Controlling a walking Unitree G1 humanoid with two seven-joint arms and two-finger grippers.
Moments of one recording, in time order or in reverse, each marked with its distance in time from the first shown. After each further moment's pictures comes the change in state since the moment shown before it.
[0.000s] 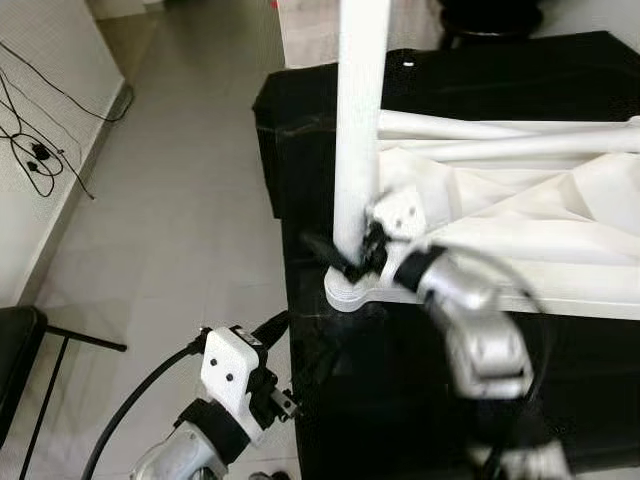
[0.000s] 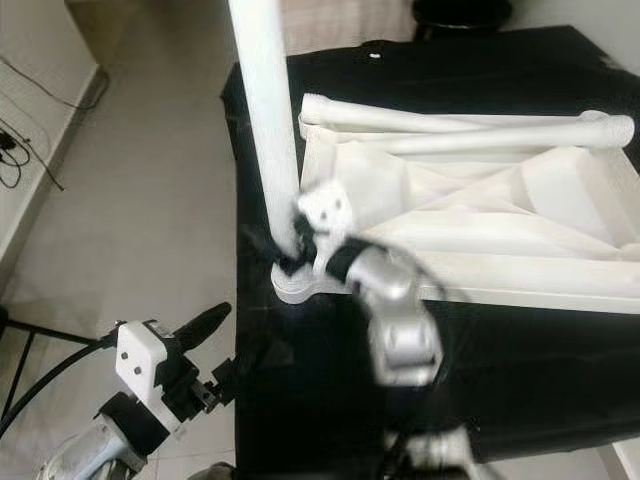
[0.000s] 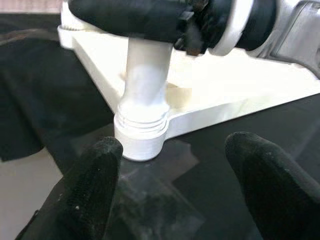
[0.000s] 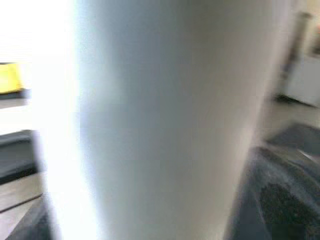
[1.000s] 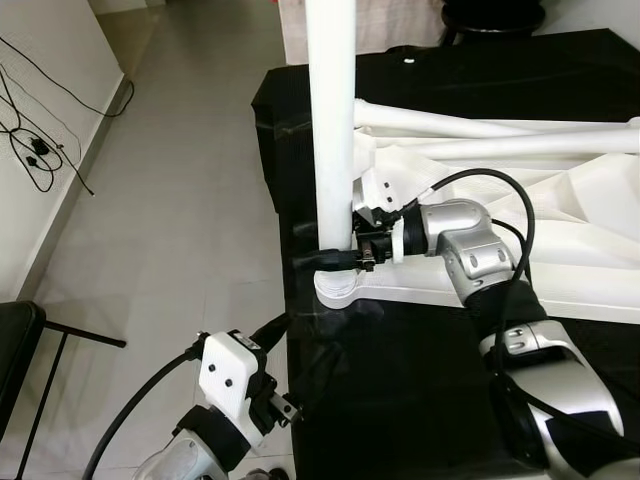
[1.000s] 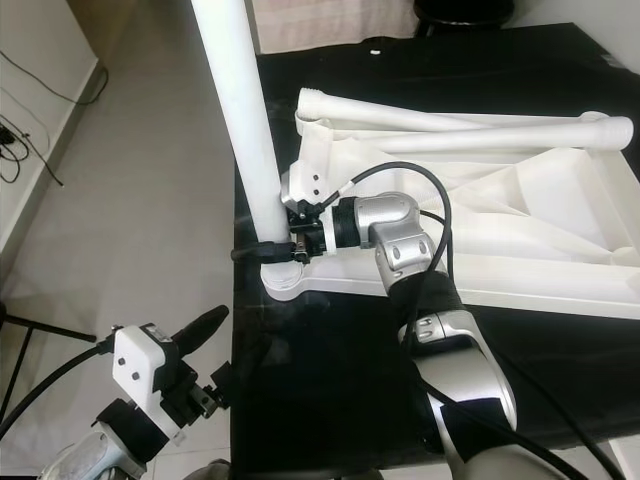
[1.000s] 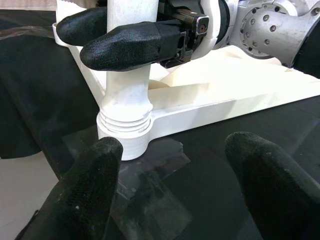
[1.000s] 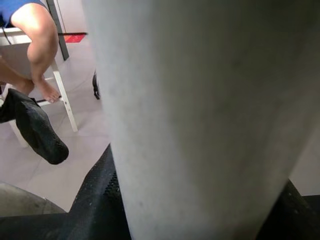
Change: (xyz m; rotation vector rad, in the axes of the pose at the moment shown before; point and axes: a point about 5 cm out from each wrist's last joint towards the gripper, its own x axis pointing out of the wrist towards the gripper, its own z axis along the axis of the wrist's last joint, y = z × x) left arm -0.002 -0.006 0.003 -0.005 -0.006 0.001; right arm 0.018 -0.037 -0.014 0.053 0.085 0.593
